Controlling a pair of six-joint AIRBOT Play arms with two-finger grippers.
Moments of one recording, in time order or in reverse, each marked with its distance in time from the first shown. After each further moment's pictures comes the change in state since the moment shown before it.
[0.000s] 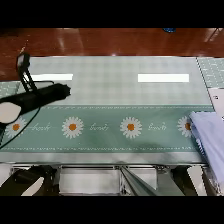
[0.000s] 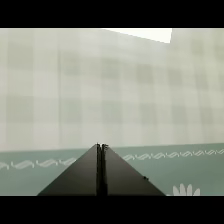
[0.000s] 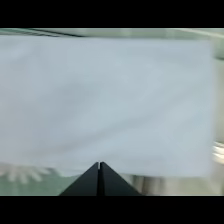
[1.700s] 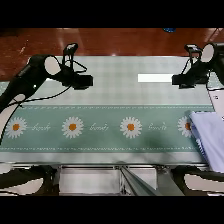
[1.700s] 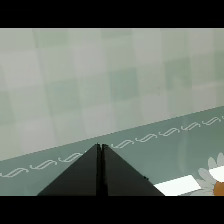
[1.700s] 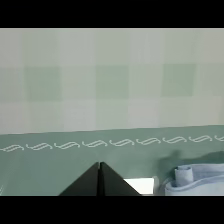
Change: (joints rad) left arm -0.084 -0.594 0.499 0.071 -0.358 0.053; right arm 1.239 -0.617 0.516 -0.335 -0.098 -0.022
